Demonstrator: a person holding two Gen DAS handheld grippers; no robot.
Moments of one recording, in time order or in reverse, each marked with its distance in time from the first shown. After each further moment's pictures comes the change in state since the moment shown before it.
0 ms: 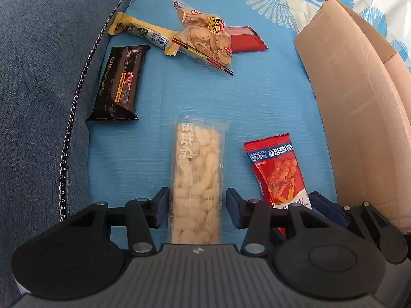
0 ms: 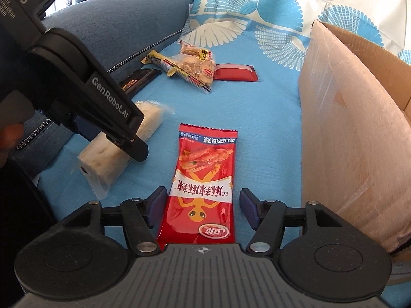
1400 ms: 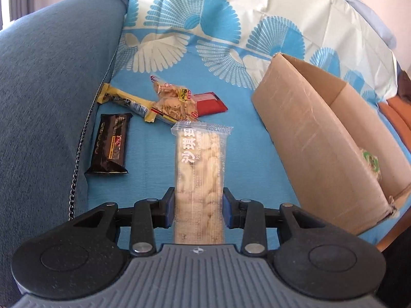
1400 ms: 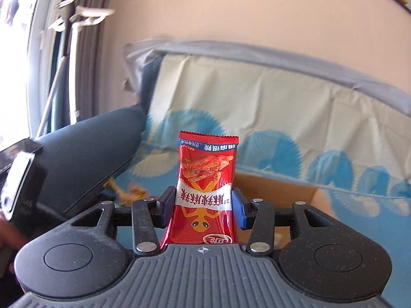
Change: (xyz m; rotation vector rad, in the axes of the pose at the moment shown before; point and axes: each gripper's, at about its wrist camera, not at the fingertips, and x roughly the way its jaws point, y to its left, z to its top) left arm -0.045 0.004 -0.026 0.093 -0.352 -0.125; right arm -0.220 -0.063 0.054 -0.029 -0.466 -0.250
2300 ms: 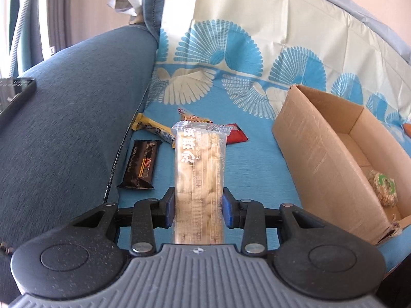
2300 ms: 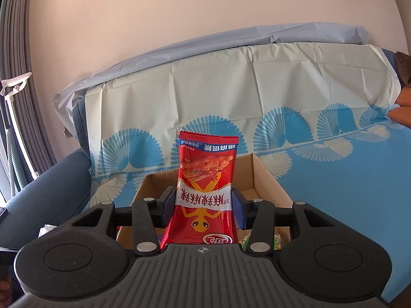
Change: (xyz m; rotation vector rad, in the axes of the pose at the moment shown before) left arm -0.041 -0.024 -0.011 -0.058 -0.154 0.179; right arm 0.001 -0.133 -0.072 0.394 -0.015 -0.063
